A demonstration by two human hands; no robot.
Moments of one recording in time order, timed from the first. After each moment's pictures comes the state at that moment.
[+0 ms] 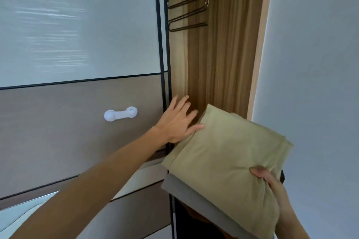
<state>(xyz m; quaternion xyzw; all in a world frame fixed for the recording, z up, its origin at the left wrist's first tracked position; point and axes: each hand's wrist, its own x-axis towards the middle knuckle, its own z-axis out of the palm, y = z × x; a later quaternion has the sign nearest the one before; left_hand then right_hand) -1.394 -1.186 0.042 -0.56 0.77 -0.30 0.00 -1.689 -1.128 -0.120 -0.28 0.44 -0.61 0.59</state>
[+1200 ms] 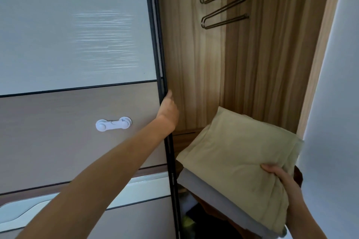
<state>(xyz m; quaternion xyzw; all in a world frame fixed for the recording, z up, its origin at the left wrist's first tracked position) -1.336 -1.217 0.081 -0.67 0.47 -0.38 0.43 -1.635 -1.239 -0.077 -0.35 0.38 -0.53 0.67</state>
